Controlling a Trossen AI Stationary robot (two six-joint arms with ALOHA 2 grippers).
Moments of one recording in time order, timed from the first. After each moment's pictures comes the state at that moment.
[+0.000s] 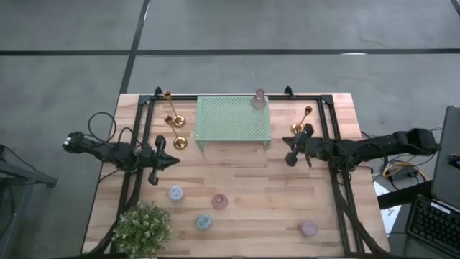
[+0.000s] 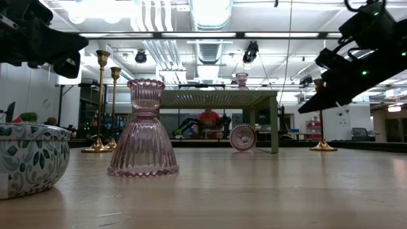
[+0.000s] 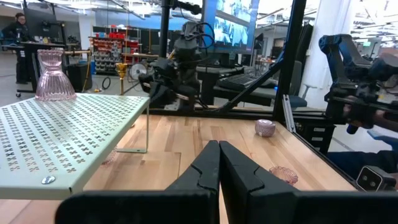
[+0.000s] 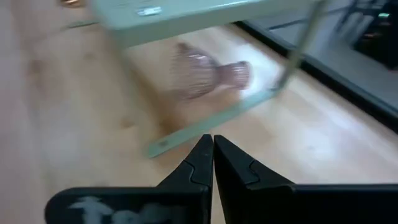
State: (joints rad) left arm -0.31 0.04 0.02 0.03 -0.27 -0.06; right arm -0.05 0.82 0.16 0.12 0.52 0.23
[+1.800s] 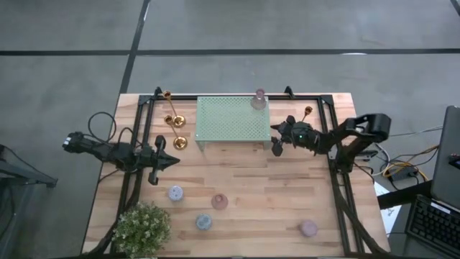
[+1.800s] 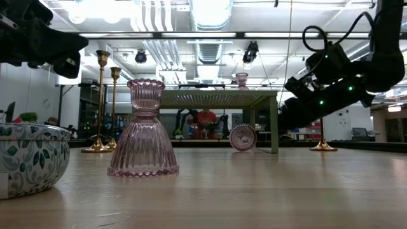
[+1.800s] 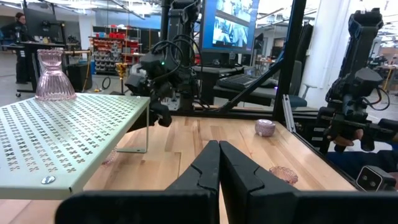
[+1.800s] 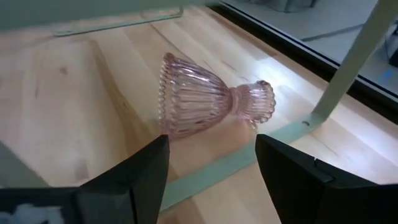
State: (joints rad) left arm -0.31 0.04 0.02 0.03 -0.27 -0.06; right arm -0.41 1.59 0.19 1.01 0.10 0.02
